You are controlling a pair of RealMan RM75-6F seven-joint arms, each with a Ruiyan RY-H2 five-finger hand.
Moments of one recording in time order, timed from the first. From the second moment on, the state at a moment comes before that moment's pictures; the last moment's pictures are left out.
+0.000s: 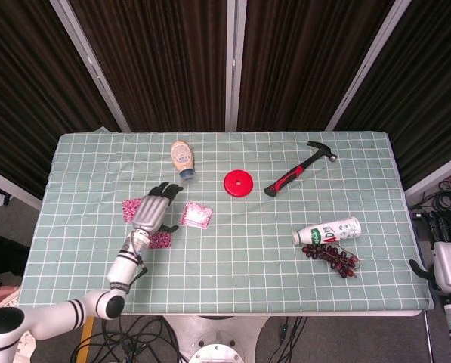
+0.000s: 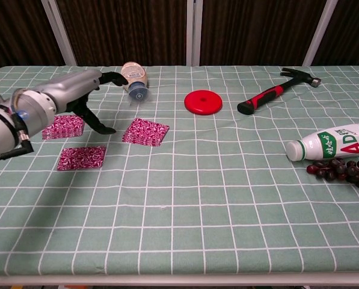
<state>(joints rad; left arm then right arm) -0.69 -1.76 -0.25 -1.25 1.10 0.99 0.28 0.11 -1.10 0.10 -1.55 -1.31 1.34 -0.08</state>
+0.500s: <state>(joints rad) -0.43 -1.45 -0.09 -1.57 1.16 1.29 0.37 0.12 -1.10 0.08 -1.55 -1.42 1.38 -0.06</state>
